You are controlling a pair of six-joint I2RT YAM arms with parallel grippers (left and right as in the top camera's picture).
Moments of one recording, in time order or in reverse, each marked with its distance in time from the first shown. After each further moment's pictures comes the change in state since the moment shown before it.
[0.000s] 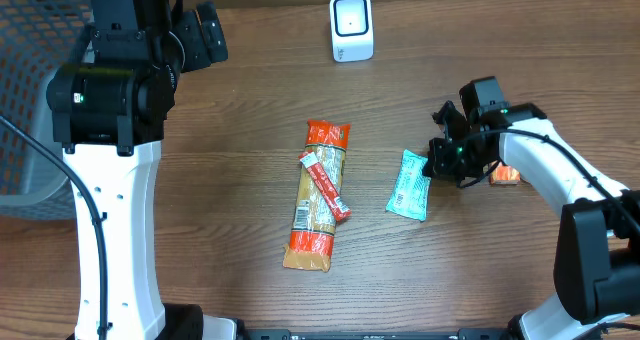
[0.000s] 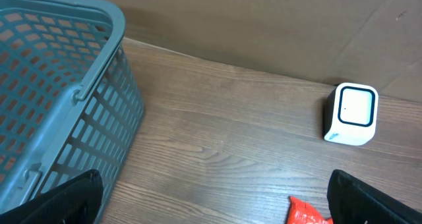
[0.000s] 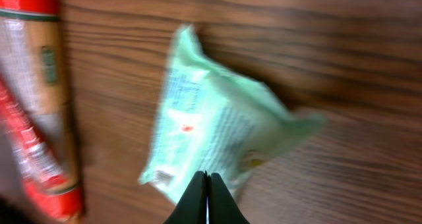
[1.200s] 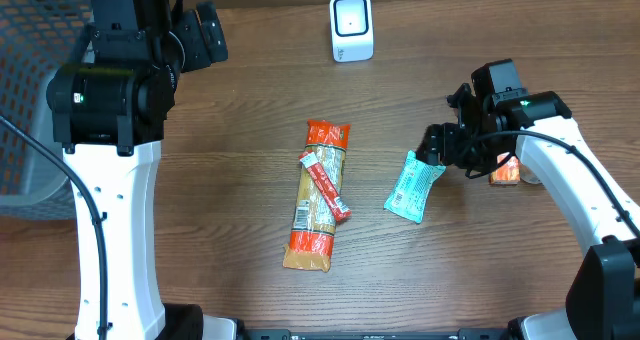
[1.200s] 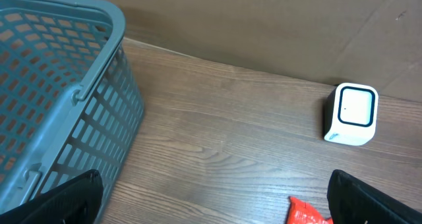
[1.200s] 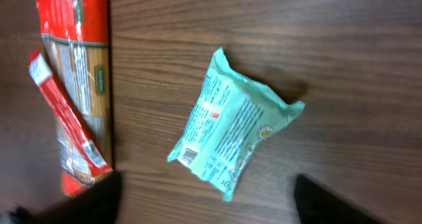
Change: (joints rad) left arm 0.000 0.000 0.000 0.000 0.000 0.000; right arm 0.000 -0.123 0.133 -0.170 0.056 0.063
